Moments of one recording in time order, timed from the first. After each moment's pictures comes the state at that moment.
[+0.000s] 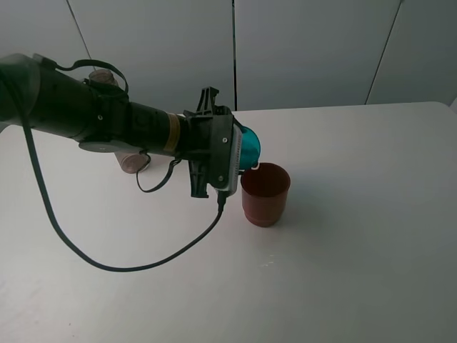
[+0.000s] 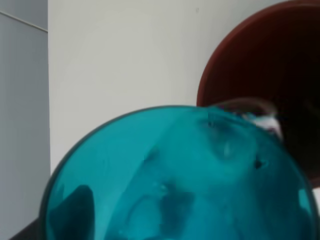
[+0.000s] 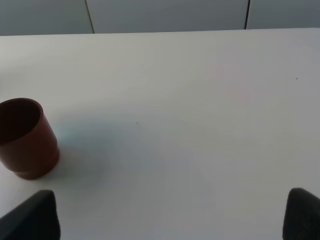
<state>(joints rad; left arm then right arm) -0.61 1.93 -1.02 1.05 -0.35 0.19 0.02 0.00 -0.51 0.08 1.10 -0.01</state>
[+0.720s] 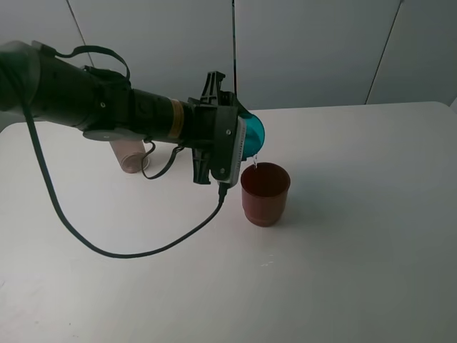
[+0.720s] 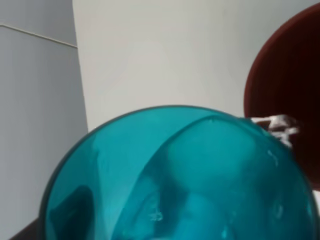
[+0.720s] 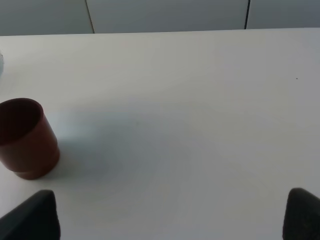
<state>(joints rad) -0.61 1.92 -1.07 1.04 -0.34 0.29 0.02 0.00 -0.51 0.08 1.10 -0.01</state>
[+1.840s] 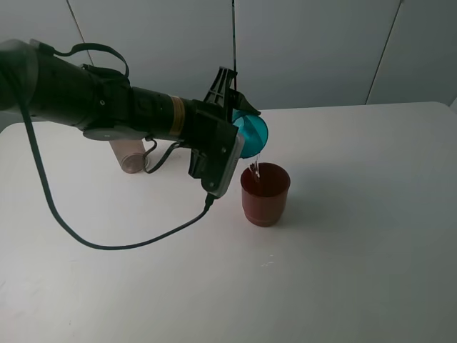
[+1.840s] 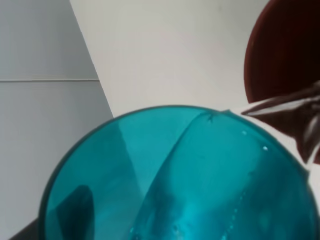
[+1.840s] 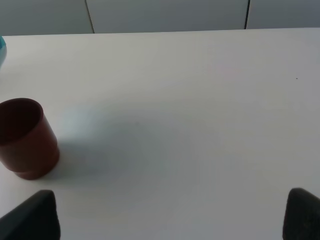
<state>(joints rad) -0.62 1.92 -1.07 0.99 -0.37 0.62 0.02 0.00 -0.51 0.08 1.10 -0.01</state>
